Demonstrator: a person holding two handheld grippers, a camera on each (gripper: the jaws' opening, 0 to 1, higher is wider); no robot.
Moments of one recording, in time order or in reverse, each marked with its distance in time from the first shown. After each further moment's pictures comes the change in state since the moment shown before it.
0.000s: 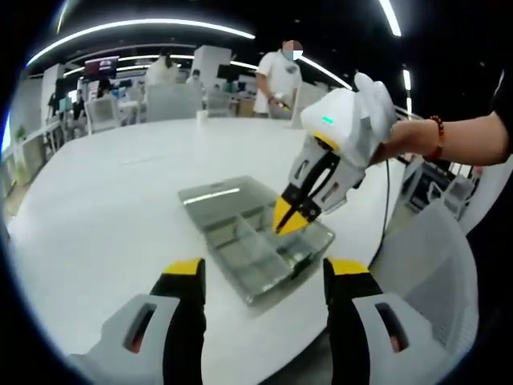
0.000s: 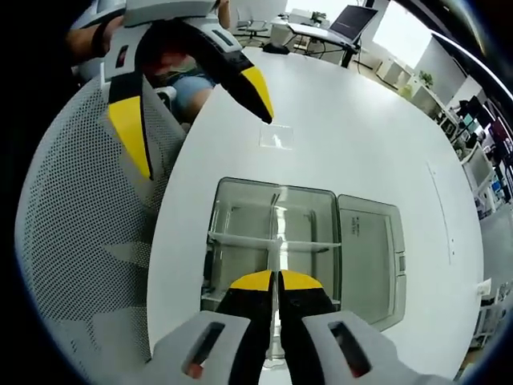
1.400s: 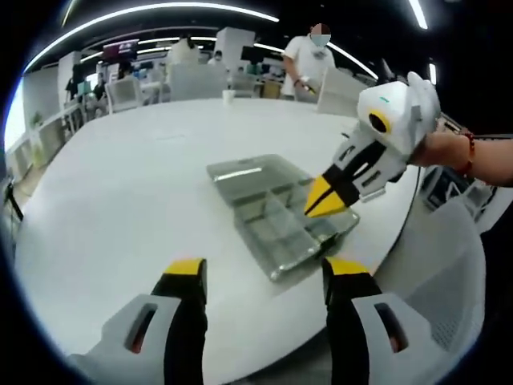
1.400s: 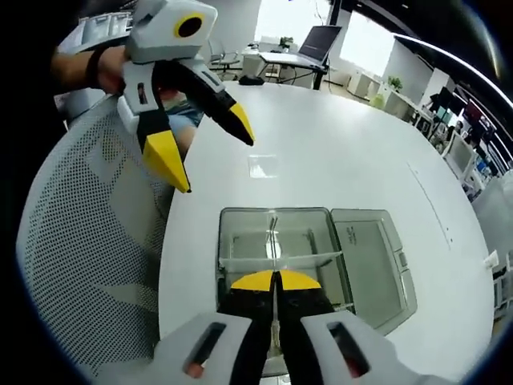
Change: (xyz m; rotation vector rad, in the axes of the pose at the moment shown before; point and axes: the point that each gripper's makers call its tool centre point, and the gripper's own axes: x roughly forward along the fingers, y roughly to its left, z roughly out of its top) left arm -0.011 0.026 -0.021 -0.060 0.097 0.129; right arm -0.003 0.000 0.020 0.166 -0.245 -0.076
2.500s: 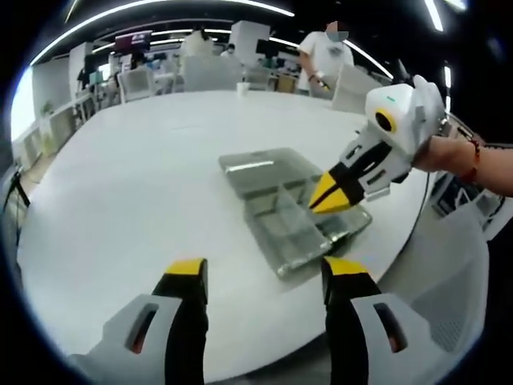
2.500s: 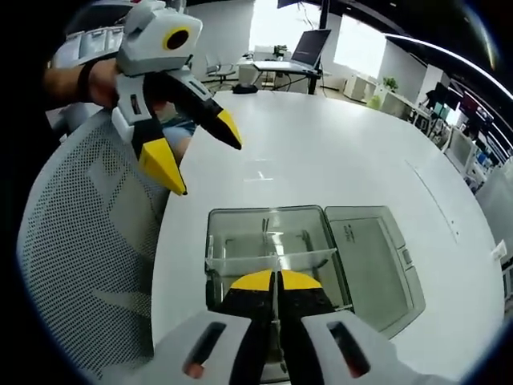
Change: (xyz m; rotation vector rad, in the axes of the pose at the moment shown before) left arm 0.004 0.009 -0.006 -0.049 0.039 0.072; right arm 0.007 -0.006 -0.010 0.023 0.005 0.020
